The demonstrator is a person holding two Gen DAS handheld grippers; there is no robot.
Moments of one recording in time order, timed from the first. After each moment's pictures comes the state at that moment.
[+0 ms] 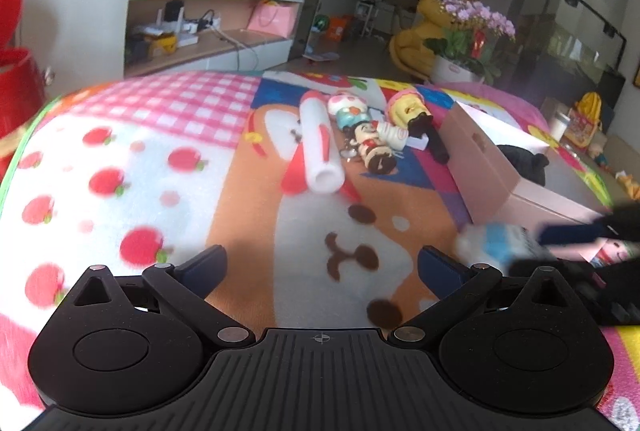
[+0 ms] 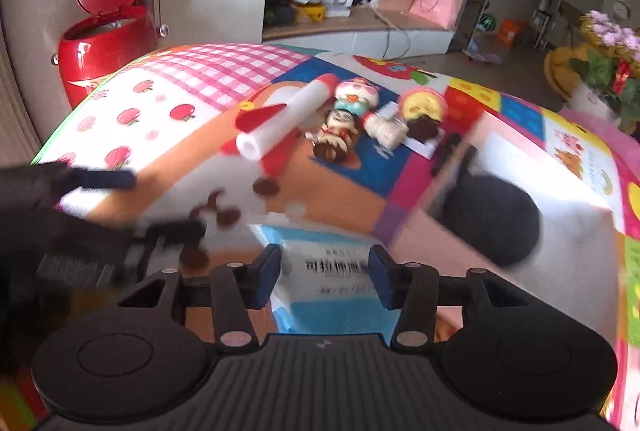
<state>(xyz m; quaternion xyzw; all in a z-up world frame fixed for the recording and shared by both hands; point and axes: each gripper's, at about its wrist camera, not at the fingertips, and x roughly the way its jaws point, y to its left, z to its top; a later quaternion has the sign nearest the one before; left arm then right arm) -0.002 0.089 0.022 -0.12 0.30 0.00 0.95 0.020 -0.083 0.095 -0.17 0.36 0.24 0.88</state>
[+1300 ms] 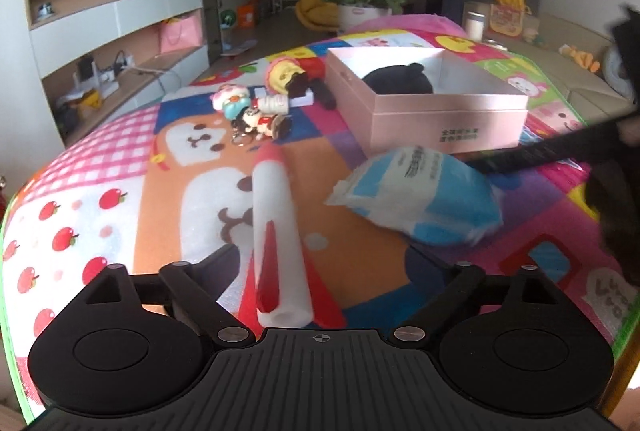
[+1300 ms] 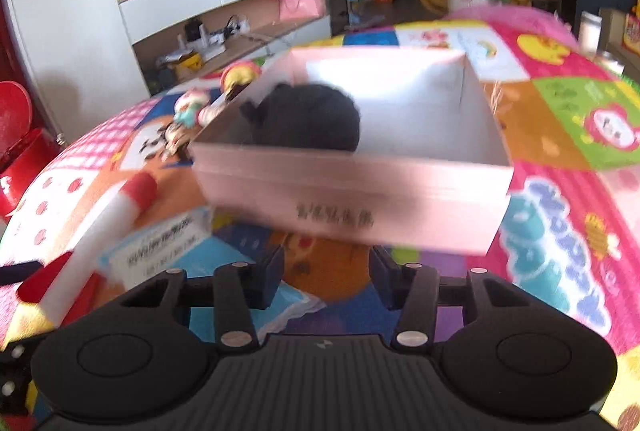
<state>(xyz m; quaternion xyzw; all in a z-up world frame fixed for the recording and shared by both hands) -0.047 0.020 0.041 0.05 0.33 -0.10 0.94 0.025 -0.195 0.060 0.03 0.38 0.12 0.92</state>
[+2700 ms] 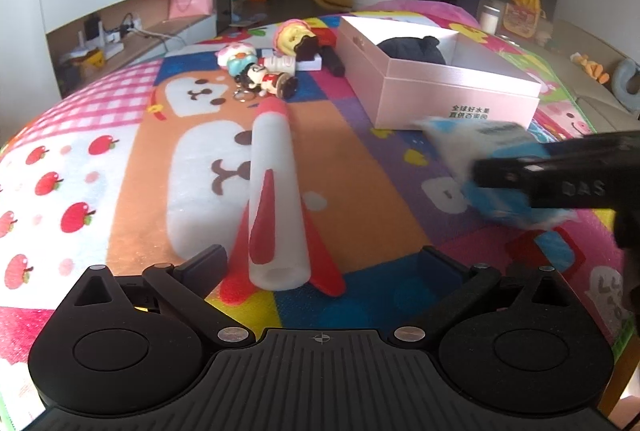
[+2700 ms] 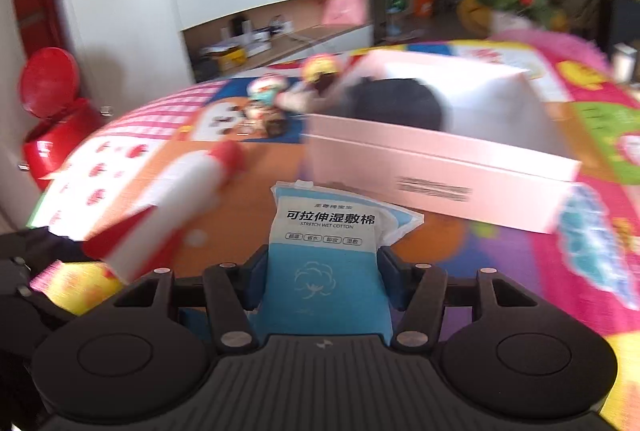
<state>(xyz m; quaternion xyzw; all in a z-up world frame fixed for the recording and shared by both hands) -0.044 0.024 0.016 0.01 0.36 -0.10 0.93 -0.022 -0.157 0.067 -0.02 0.34 0.13 0.93</state>
